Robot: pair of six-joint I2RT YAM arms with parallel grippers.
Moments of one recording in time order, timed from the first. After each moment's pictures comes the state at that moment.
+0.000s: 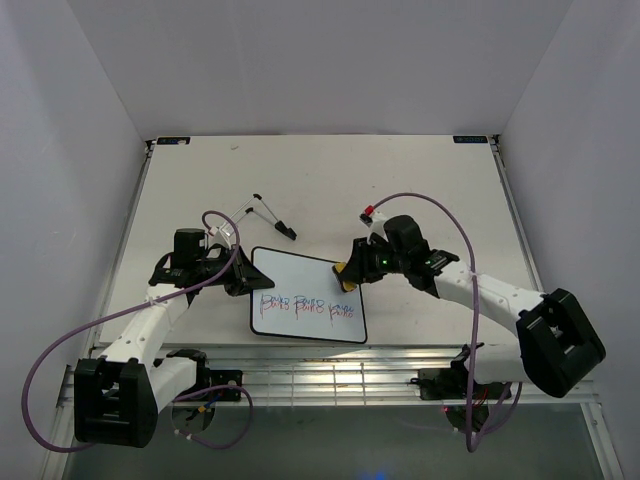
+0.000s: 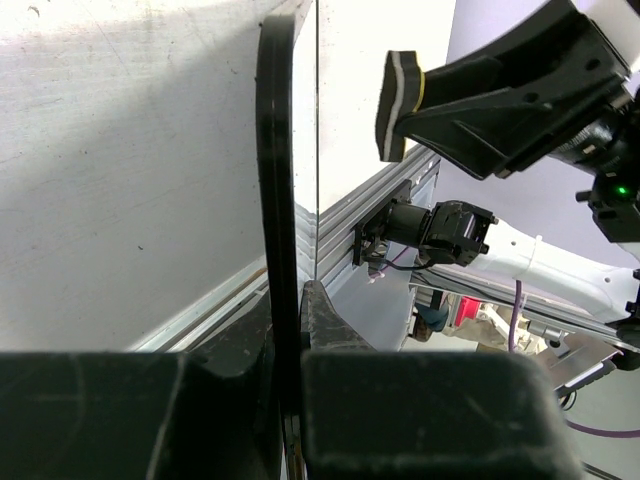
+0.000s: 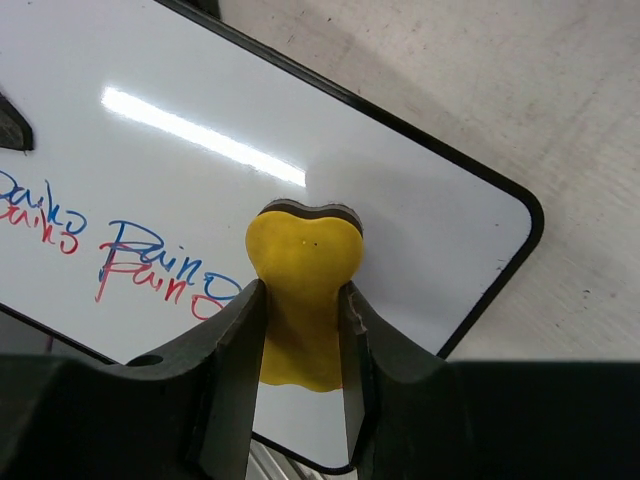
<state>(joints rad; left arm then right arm) -0.10 1.04 0.57 -0.38 0.88 -0.62 0.66 1.32 0.70 -0.02 -0.43 0.44</state>
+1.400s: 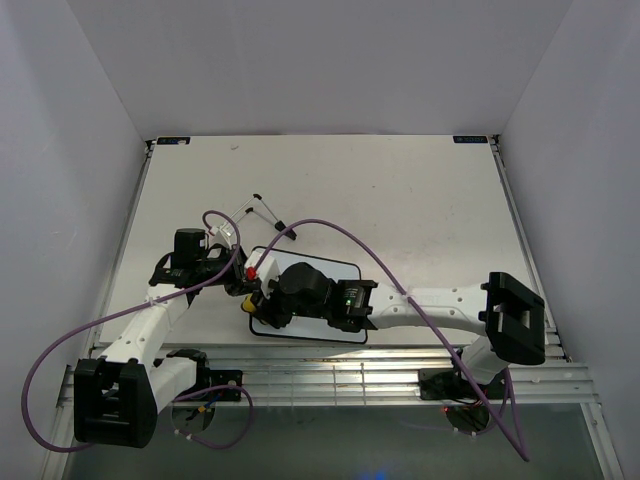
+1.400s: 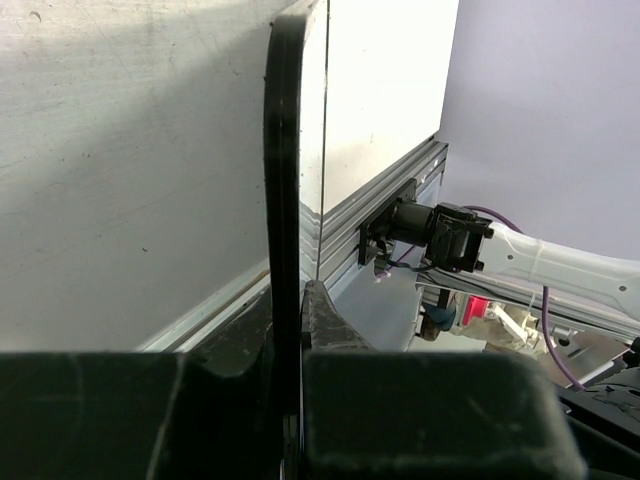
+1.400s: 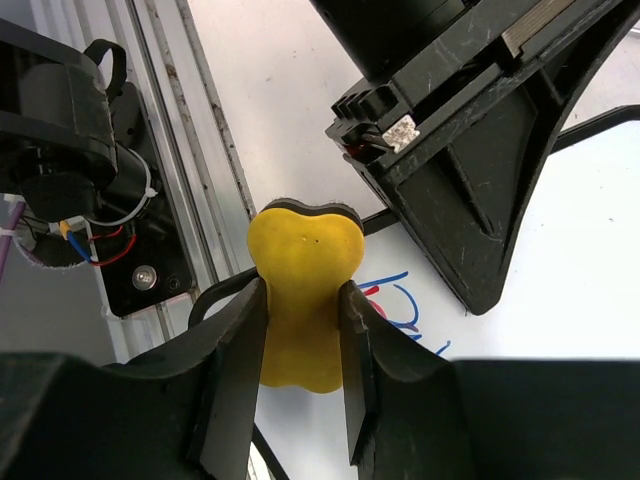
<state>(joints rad) -0.11 1.04 0.57 -0.38 0.88 -0.61 1.35 1.58 1.12 0.02 0.04 0.11</state>
